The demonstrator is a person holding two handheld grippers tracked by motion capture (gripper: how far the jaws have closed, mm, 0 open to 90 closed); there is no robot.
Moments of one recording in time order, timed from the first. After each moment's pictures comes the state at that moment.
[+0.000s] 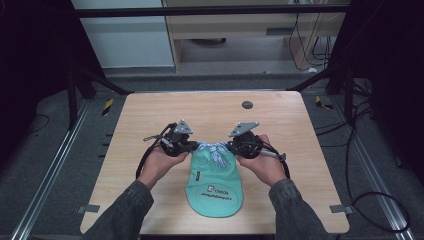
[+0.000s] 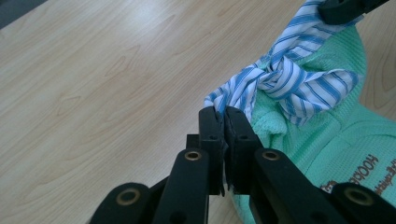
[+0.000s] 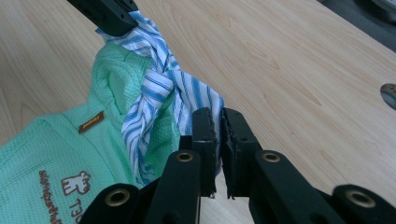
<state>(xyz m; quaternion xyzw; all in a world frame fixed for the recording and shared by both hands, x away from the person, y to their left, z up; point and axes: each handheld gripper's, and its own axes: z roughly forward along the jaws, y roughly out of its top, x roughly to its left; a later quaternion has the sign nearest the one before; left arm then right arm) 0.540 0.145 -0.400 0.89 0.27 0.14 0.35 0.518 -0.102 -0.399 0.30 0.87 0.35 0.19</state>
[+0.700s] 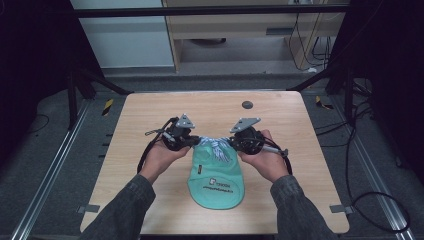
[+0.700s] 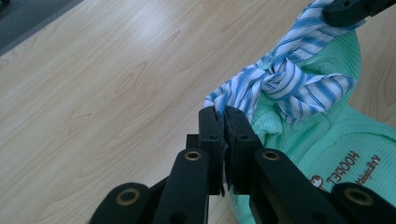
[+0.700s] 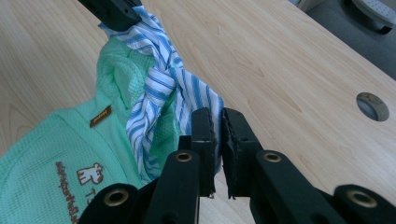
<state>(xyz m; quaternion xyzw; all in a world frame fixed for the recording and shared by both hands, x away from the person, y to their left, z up) 0.549 0.138 -0.388 0.88 0.26 0.15 0.35 0.522 -0.106 -0.386 0.29 0.87 0.35 0.21</state>
